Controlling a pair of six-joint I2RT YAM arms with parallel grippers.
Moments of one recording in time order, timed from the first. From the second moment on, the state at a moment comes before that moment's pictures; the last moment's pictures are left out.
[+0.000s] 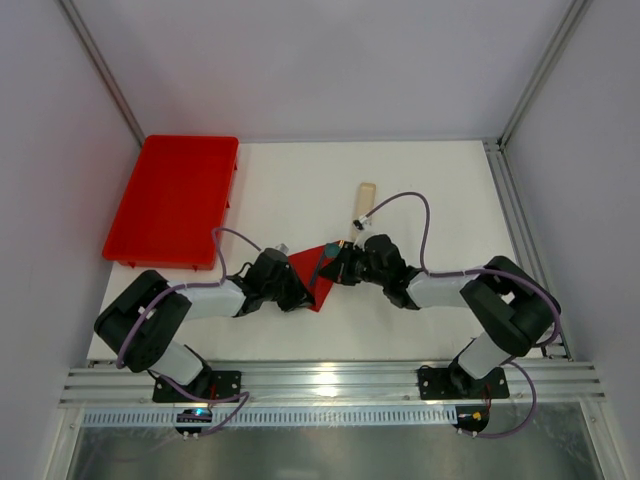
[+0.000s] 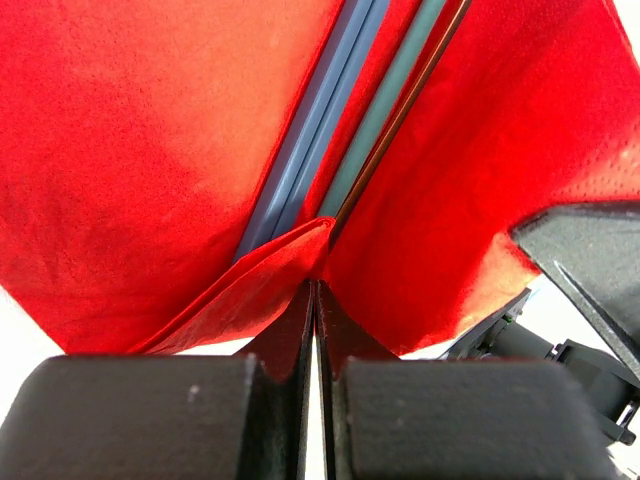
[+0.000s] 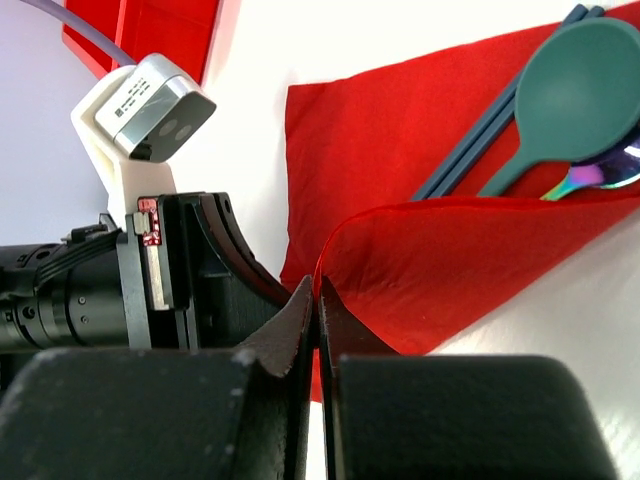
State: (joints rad) left arm -0.70 1.51 0.52 0.18 0.23 -1.10; right arm 0.71 1.57 0.56 0.59 -0.25 0.83
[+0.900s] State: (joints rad) left arm -0.70 1.39 0.52 0.07 0.15 -1.05; right arm 0.72 1.77 0.69 0.63 -0.28 0.85
